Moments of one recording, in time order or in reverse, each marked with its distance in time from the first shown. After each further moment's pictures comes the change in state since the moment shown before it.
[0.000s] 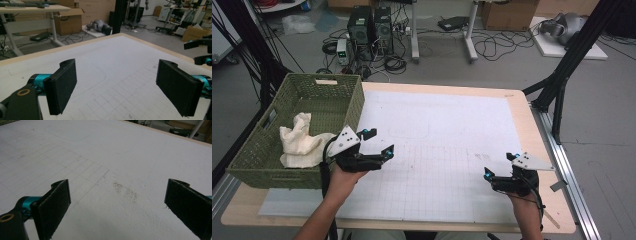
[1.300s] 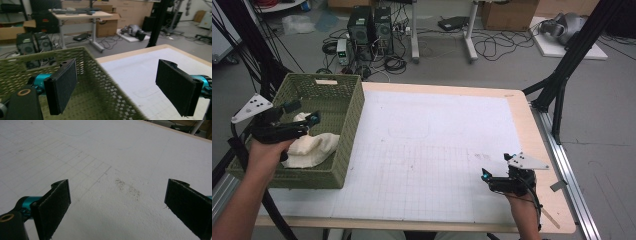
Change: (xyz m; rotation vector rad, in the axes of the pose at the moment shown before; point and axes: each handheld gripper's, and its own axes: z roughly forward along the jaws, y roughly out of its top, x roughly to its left) left arm 0.130 0.053 -0.110 0.002 0.285 -0.049; right arm 0.004 0.000 0.006 0.033 -0.006 -0.022
